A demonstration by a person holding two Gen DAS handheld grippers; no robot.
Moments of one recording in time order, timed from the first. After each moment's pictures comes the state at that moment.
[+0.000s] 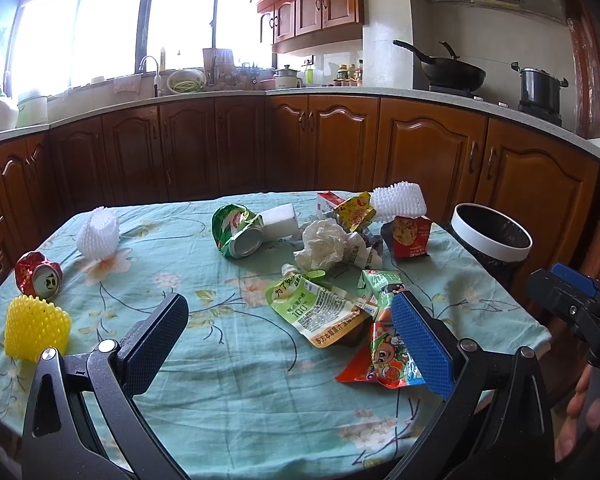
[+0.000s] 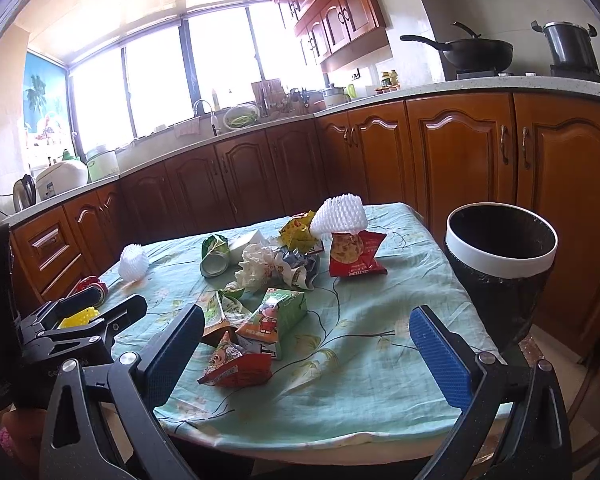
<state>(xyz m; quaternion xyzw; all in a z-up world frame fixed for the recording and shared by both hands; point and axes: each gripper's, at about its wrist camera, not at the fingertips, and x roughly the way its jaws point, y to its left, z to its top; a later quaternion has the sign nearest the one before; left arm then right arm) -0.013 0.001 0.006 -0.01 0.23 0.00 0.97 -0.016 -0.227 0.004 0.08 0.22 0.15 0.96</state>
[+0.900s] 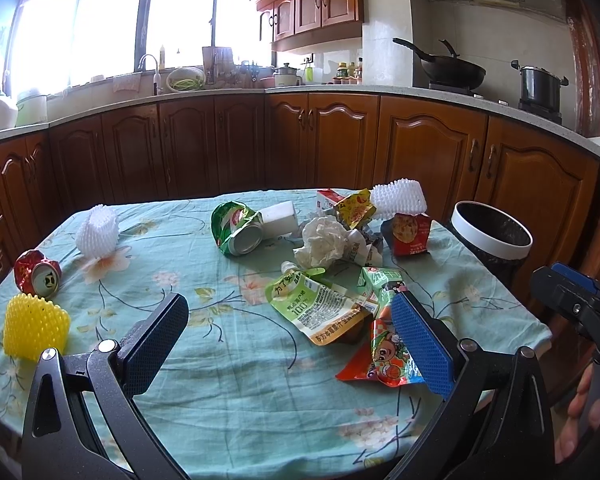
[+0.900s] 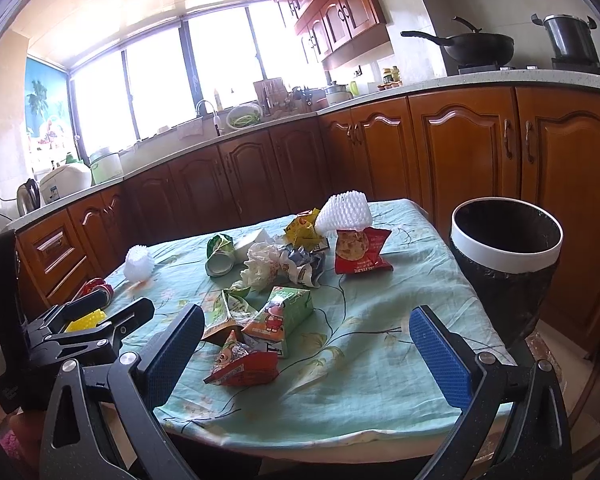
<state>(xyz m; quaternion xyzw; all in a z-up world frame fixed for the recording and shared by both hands) -0.012 0.003 0.003 -0.01 0.23 0.00 0.97 -0.015 -0.230 0.000 0.10 0.22 0.16 0.96</state>
